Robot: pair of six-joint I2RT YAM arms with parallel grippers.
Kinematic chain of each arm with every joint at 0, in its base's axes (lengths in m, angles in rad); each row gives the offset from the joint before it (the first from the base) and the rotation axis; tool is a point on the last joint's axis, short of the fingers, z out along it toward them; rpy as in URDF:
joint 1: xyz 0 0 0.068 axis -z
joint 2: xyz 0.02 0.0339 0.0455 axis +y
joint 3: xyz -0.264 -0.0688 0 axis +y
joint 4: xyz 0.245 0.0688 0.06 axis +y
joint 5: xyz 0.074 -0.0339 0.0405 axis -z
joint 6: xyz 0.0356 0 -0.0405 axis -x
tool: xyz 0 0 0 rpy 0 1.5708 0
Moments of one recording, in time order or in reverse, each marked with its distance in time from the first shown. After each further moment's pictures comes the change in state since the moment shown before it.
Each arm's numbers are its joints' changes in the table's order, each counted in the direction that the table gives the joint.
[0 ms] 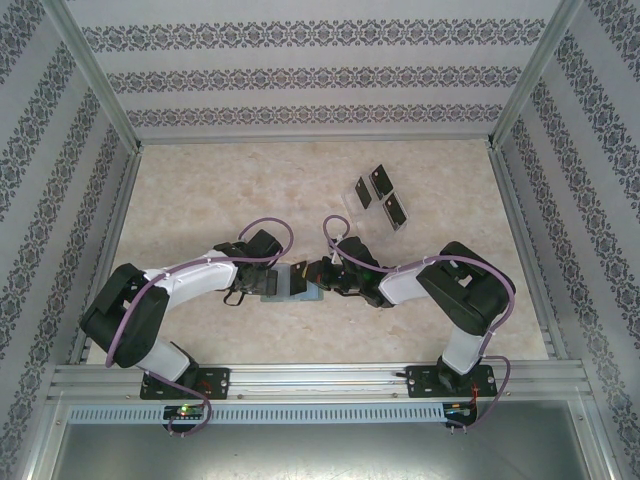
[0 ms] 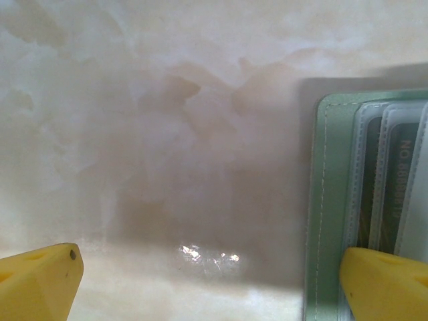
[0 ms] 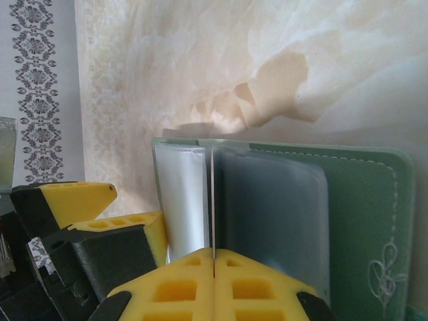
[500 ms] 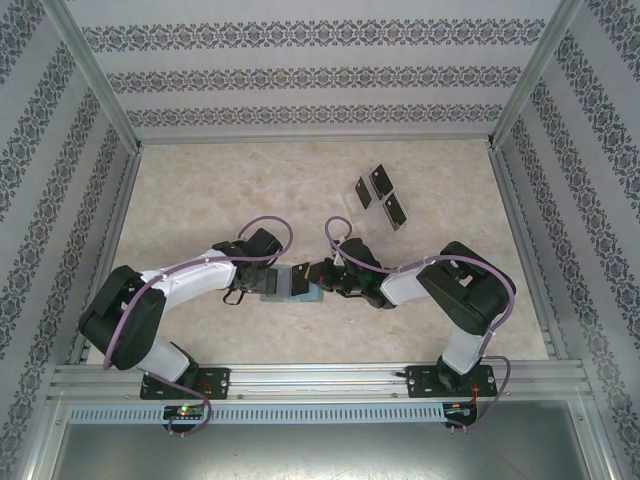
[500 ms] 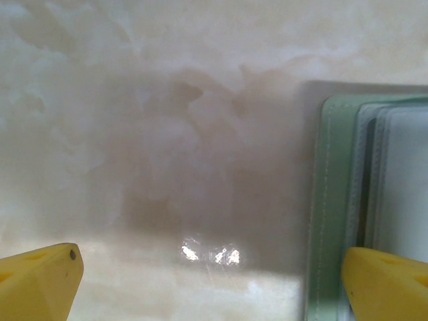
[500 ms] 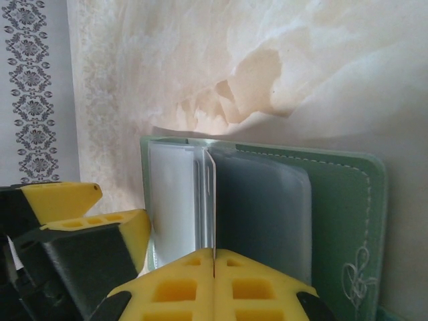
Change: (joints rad) left arm 0.000 -0.009 -0.010 0.019 -0.003 -0.001; right arm 0.011 0.000 0.019 -0.007 -0.002 0.001
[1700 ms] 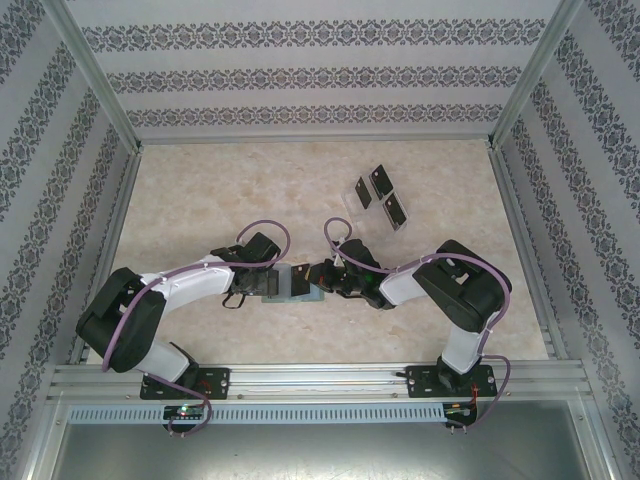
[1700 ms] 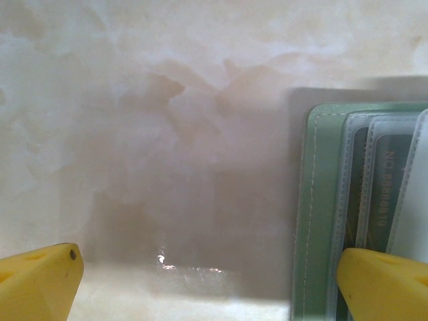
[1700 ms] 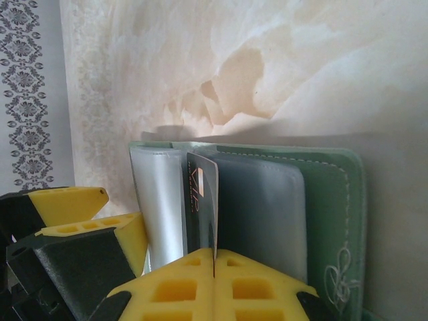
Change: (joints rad) left arm 0.000 -0.021 0.063 -0.100 0.032 0.034; right arm 0.000 0.027 0.003 -0.023 0.001 0.000
